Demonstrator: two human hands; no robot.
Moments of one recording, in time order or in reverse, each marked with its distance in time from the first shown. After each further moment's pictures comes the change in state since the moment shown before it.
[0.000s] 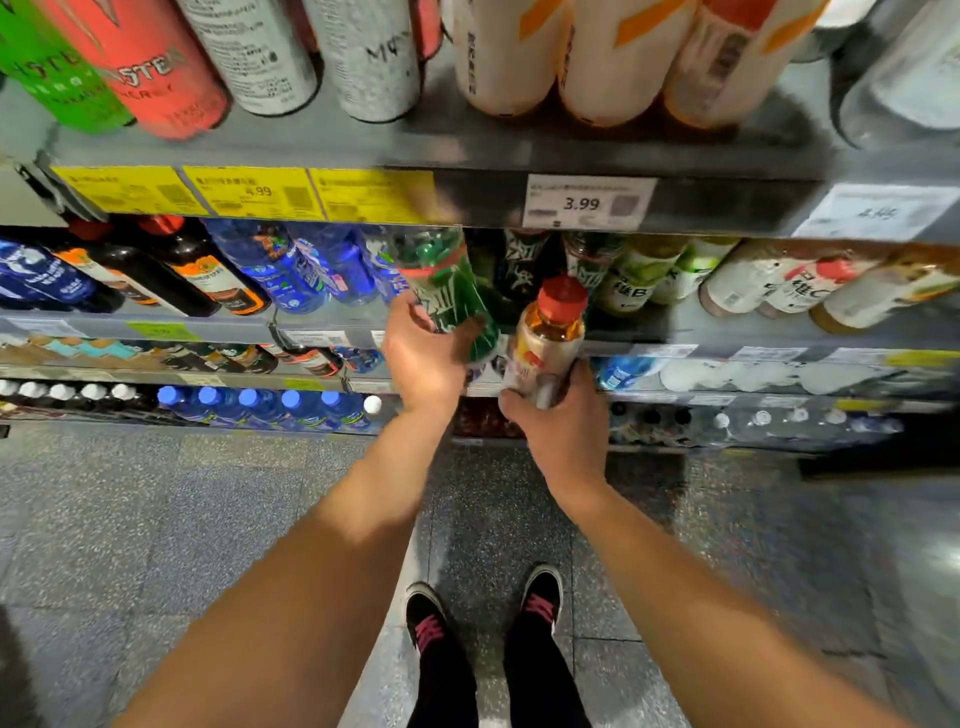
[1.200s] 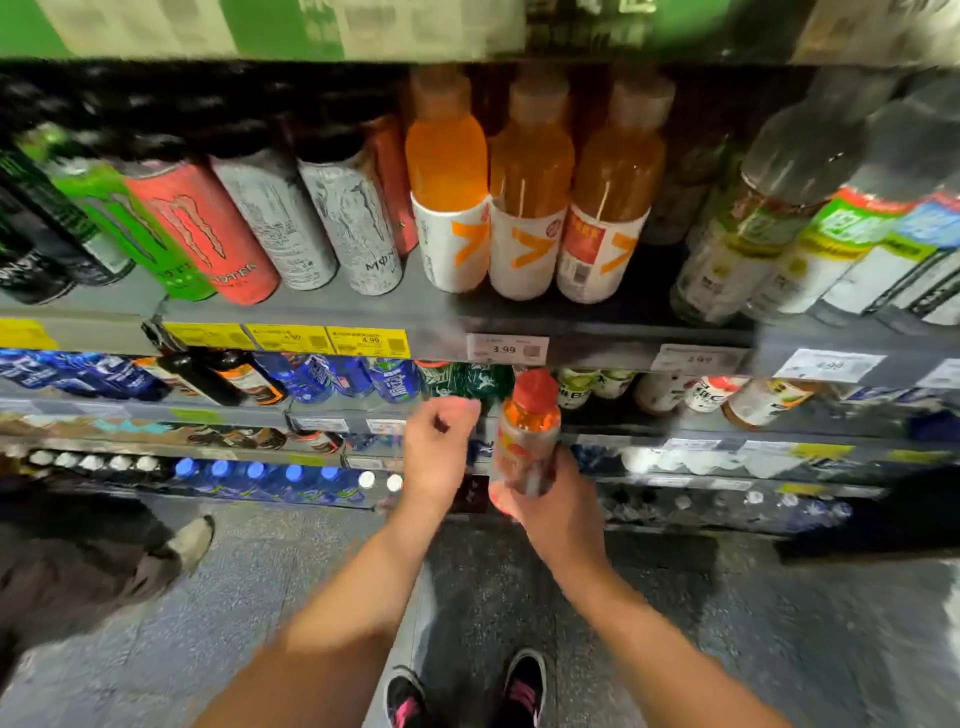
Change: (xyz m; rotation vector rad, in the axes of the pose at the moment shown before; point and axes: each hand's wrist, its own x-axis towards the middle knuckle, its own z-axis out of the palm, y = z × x) left_hand -0.061 0.073 -0.013 -0.141 -0.177 0.053; right_hand -0.017 -0.042 -0.094 -0.024 -0.158 0.012
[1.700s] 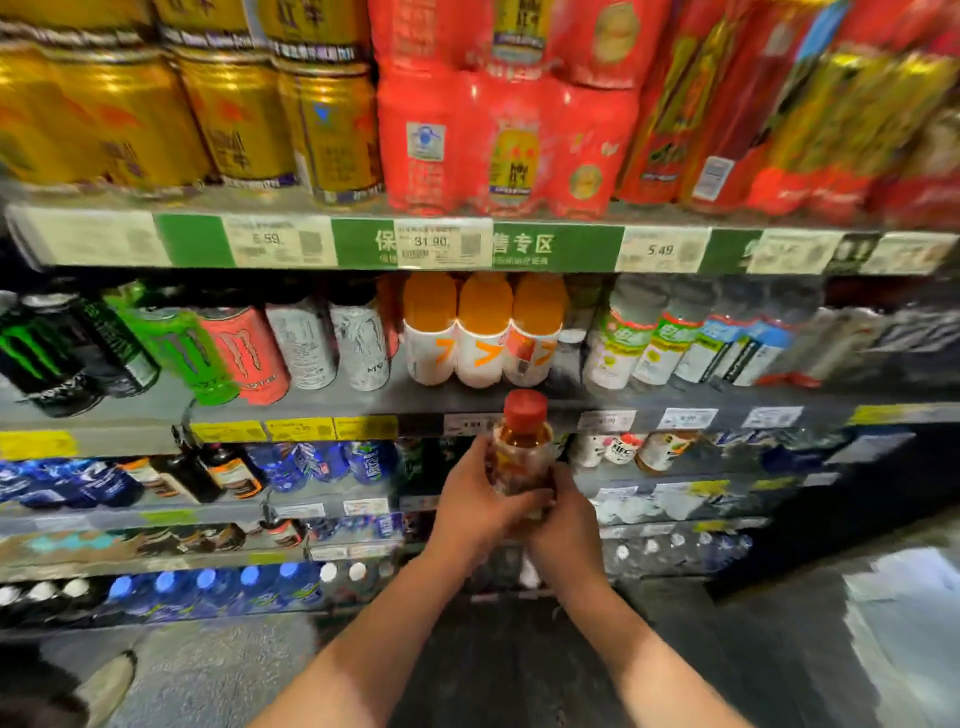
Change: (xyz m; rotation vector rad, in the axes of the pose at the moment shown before) left_hand -0.078 0.118 -0.025 0.014 -0.477 0.219; right_hand -0.059 -0.092 -0.069 0.134 0.154 -0.100
